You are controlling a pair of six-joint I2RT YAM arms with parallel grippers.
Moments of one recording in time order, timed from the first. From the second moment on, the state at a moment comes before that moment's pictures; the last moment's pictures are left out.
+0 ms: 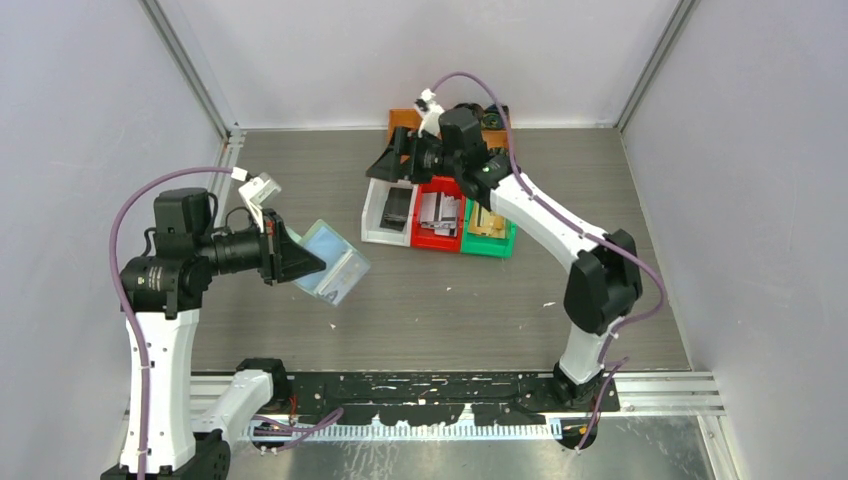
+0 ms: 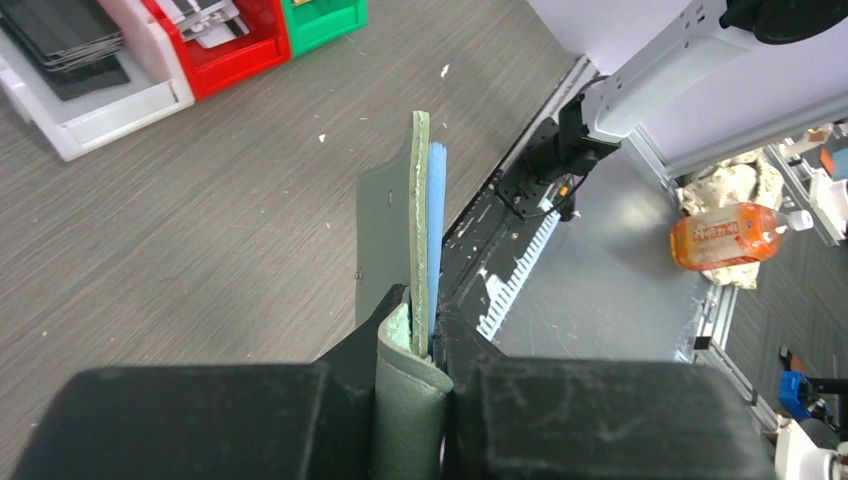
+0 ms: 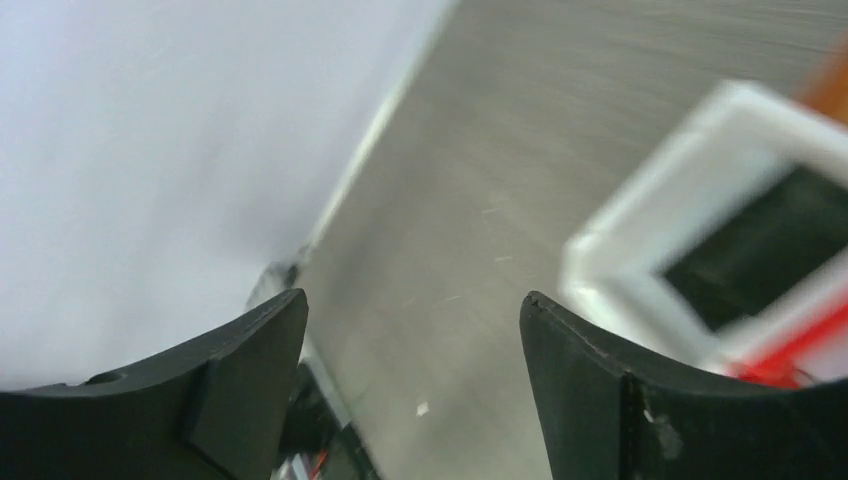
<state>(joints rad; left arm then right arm) -0.01 0.88 1.37 -1.19 0.99 0.07 0.58 1.81 1.63 -0.19 -0.39 0.62</state>
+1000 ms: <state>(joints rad) -0.01 0.88 1.37 -1.37 1.25 0.29 0.88 1.49 1.41 -0.24 -0.90 0.36</state>
